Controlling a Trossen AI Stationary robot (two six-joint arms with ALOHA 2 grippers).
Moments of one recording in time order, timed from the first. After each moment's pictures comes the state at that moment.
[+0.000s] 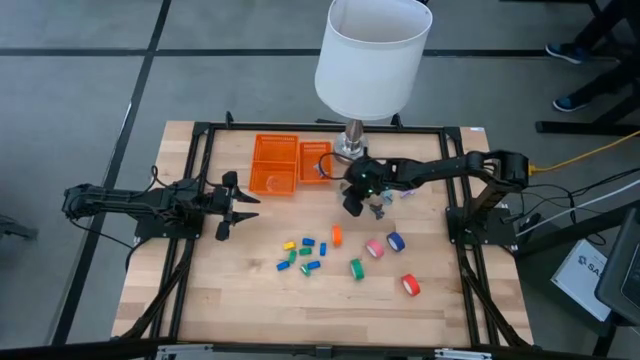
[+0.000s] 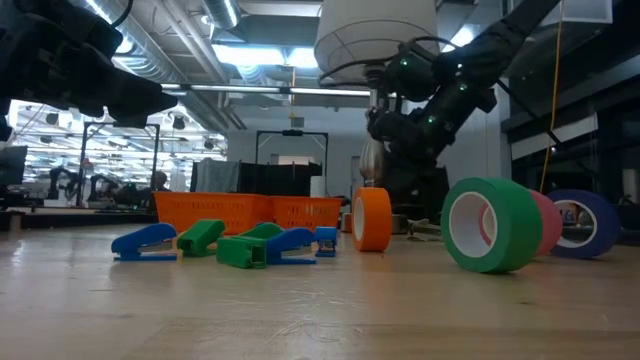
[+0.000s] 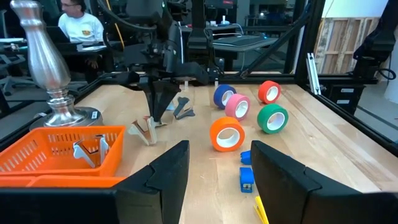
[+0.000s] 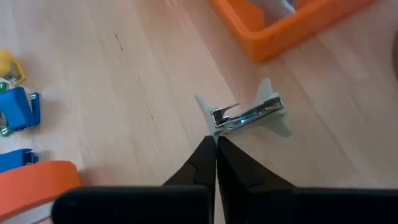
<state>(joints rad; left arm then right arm) 0.05 0.24 0.01 0.15 0.04 -0.01 -0.23 1.68 0.85 -0.07 -0.07 0.26</state>
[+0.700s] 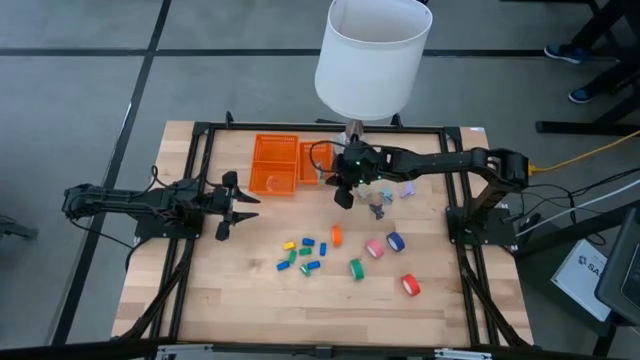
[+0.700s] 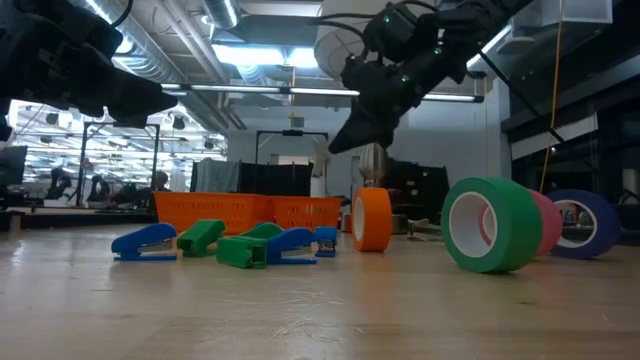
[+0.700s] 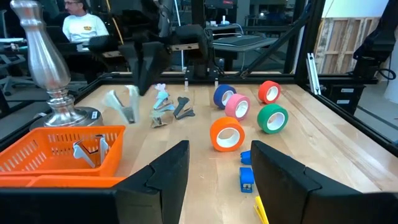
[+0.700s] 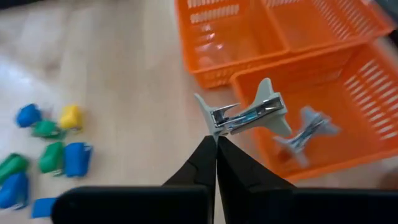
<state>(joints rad) 0.05 0.24 0.01 0.15 0.04 -0.01 -0.22 1.68 1.06 -0.09 -0.12 0.04</state>
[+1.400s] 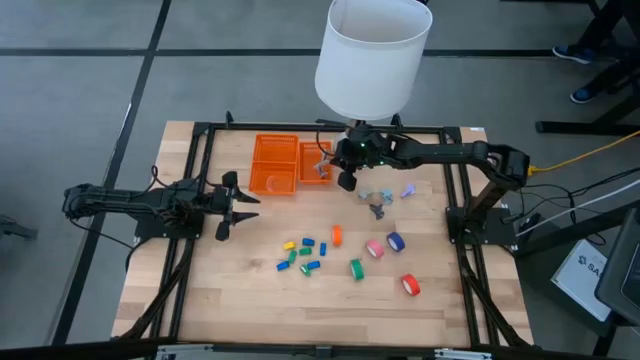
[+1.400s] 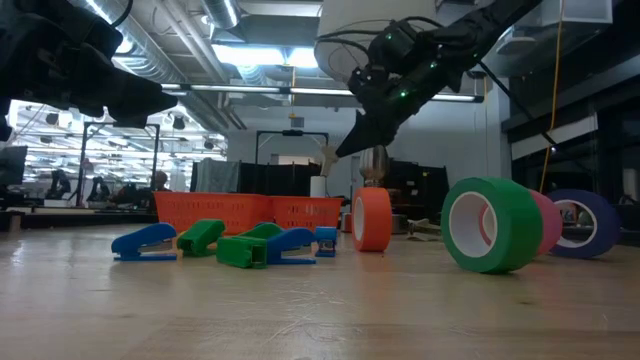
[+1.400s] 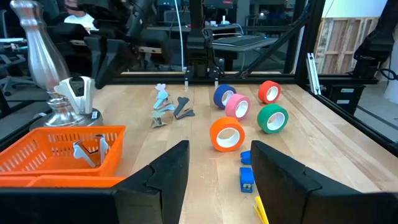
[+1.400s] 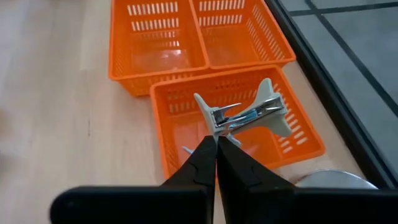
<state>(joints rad) 0.05 0.24 0.01 0.15 0.04 -0.01 -0.36 1.68 1.06 -0.05 -0.10 -0.15</state>
